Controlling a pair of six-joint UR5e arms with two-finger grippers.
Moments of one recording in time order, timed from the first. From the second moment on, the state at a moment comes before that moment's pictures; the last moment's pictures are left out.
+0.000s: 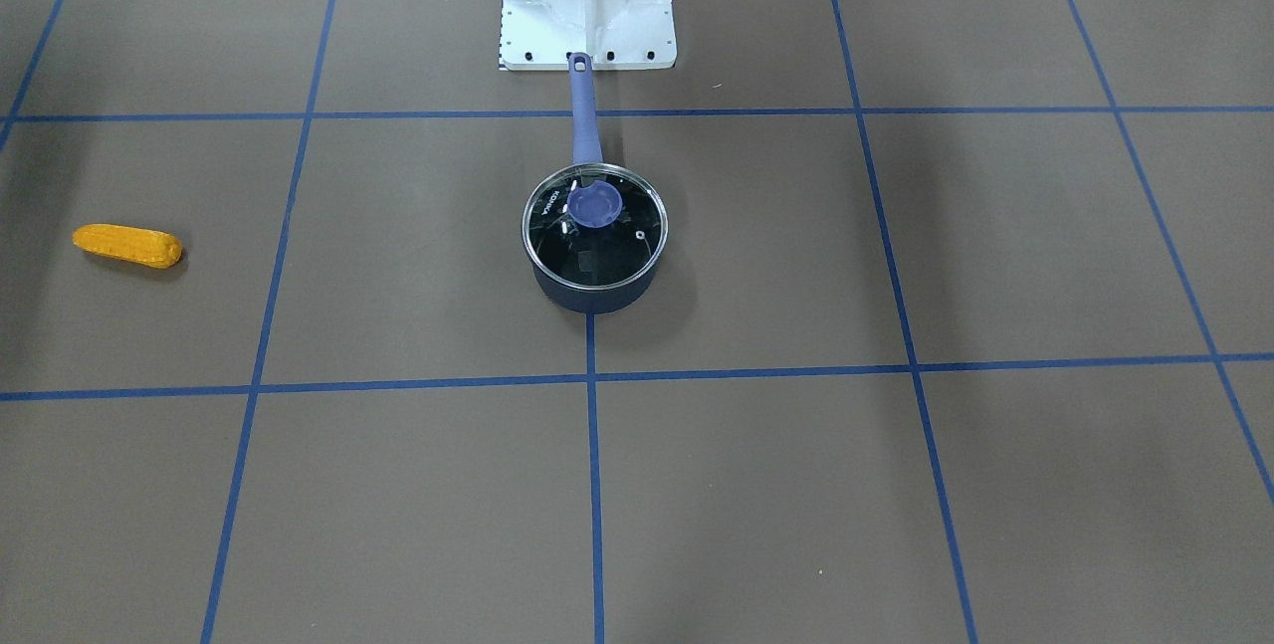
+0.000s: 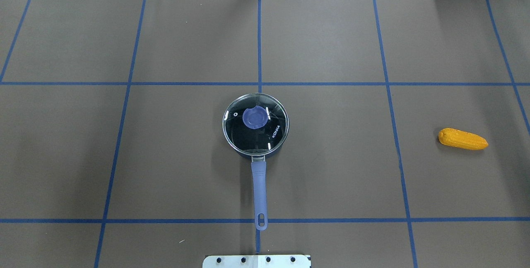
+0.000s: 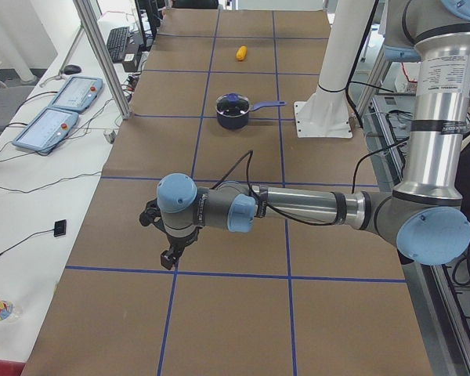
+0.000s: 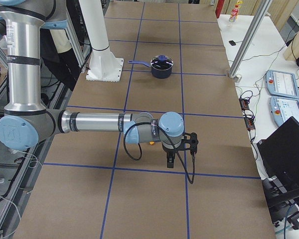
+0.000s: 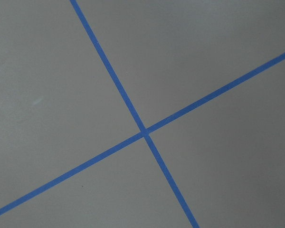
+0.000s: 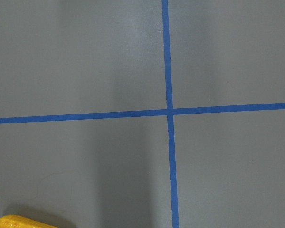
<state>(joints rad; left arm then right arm) -1.59 -1.62 -1.59 -1.66 -2.37 0.41 1.58 -1.62 1.65 -1.45 2.43 0.16</state>
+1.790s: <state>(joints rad) -1.37 -1.78 -1.77 -1.66 -2.41 -0.29 1.32 -1.57 1.73 -1.28 2.41 0.63</state>
